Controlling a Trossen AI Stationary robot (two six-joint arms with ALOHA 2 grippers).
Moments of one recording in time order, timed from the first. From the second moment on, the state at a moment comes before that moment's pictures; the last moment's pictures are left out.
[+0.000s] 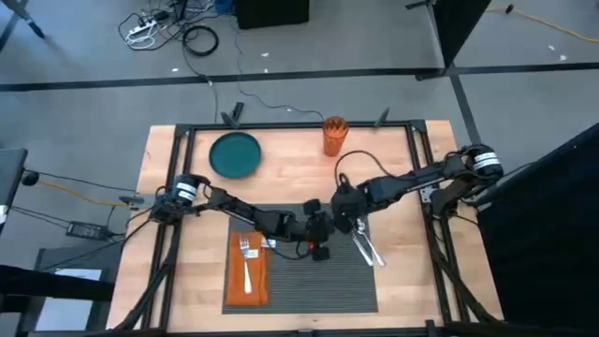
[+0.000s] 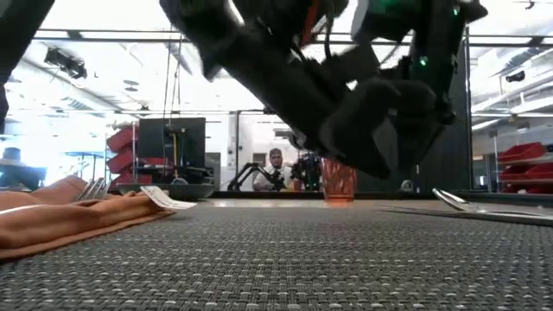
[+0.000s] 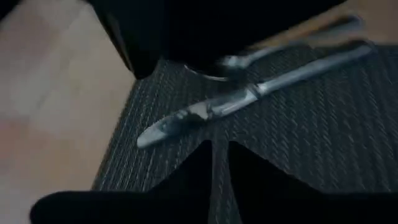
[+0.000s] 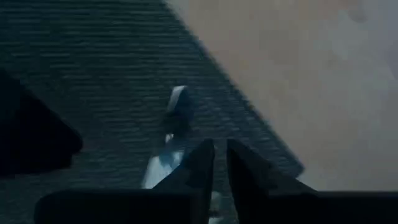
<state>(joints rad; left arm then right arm) -0.19 2.15 1.35 0.18 -0.37 -0.14 0.11 1.54 0.94 -0.70 0.25 0.80</state>
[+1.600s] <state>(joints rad) -0.11 2.31 1.35 0.37 -0.30 -0.17 0.07 1.39 0.52 0.05 -0.04 0.84</state>
